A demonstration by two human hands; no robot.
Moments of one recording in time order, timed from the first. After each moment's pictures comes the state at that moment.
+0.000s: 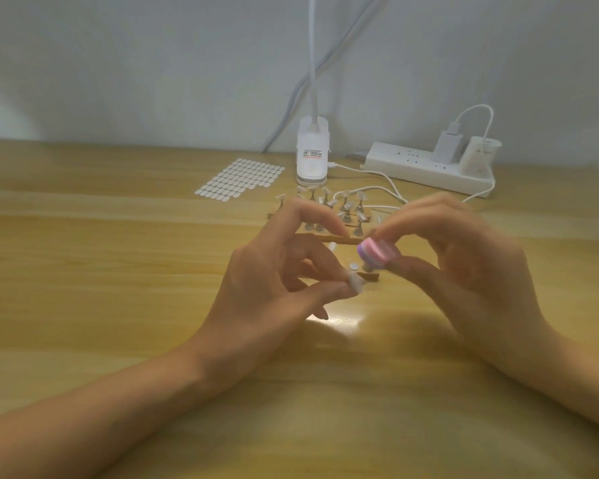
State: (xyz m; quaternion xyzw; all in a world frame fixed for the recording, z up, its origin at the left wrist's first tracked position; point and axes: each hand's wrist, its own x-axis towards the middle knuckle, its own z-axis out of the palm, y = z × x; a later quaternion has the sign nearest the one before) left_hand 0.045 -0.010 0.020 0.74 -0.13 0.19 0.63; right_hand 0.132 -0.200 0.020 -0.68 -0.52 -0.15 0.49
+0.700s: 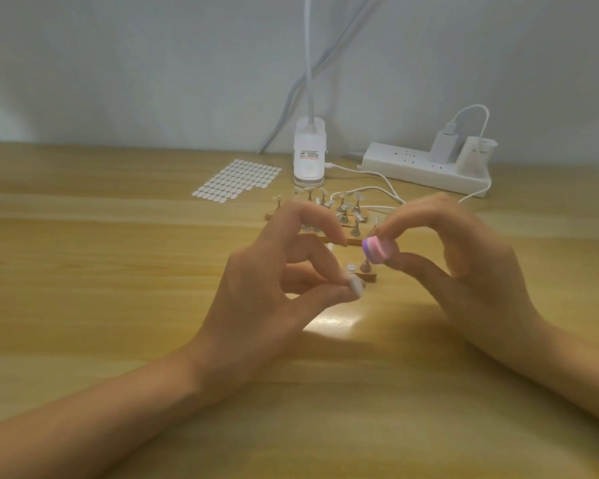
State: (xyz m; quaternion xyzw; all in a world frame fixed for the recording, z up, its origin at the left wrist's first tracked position) left_hand 0.043 -0.010 0.020 0.76 -0.15 0.22 0.59; right_hand 0.134 -0.203 0.023 -0.71 -0.52 -0.19 0.44
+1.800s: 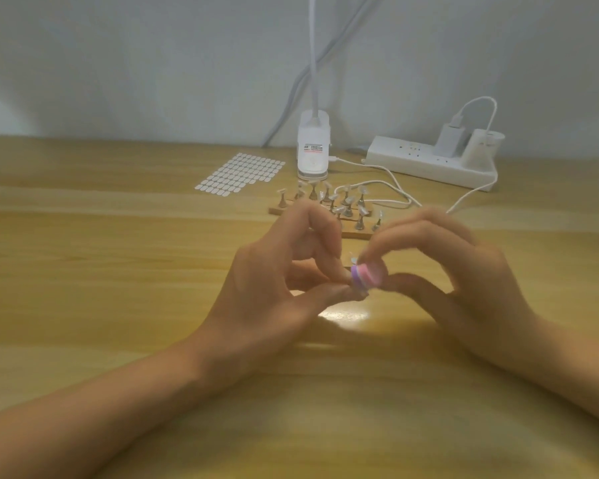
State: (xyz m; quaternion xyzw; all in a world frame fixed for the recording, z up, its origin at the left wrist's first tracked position) left_hand 0.045 -0.009 0.018 0.76 -0.16 0.21 0.59; right_hand 0.132 -0.203 0.021 -0.71 -0.57 -0.20 0.38
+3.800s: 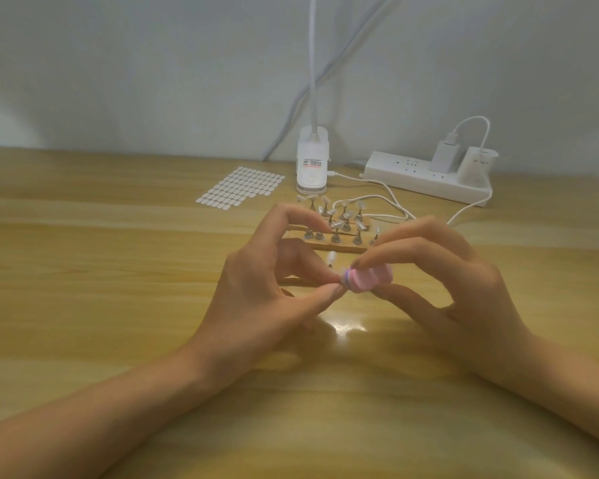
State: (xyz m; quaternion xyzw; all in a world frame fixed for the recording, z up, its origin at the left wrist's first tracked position) left_hand 0.049 -0.002 0.017 0.78 -0.09 0.20 0.59; right_hand 0.135 -0.203 0.017 -0.71 -0.55 -0.23 0.37
